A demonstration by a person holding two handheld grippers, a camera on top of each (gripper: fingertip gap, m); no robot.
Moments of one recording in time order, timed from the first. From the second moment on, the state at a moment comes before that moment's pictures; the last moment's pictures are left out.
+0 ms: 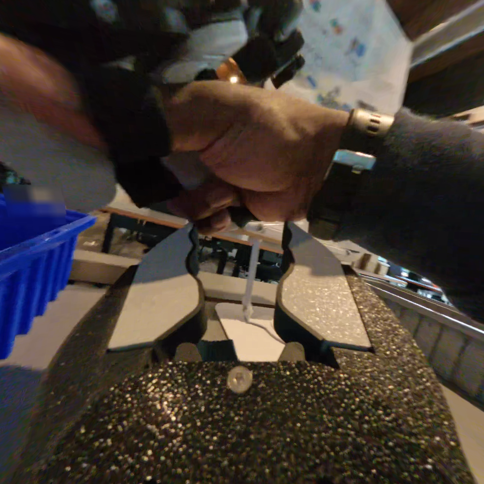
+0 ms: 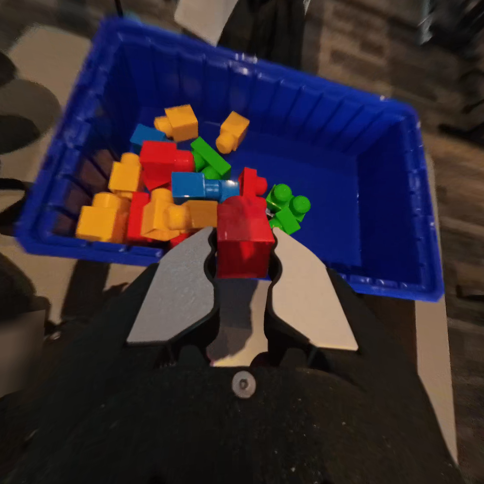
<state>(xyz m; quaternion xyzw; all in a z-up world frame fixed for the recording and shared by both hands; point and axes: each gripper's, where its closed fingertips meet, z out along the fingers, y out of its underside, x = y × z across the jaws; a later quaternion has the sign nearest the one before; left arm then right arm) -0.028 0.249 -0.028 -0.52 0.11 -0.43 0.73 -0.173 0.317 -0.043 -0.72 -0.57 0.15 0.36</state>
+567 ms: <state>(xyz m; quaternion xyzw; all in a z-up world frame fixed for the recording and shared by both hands) -0.039 0.271 -0.037 -0.54 0.05 -0.49 0.69 -0.176 0.335 -0.046 -0.71 -0.61 0.00 0.35</state>
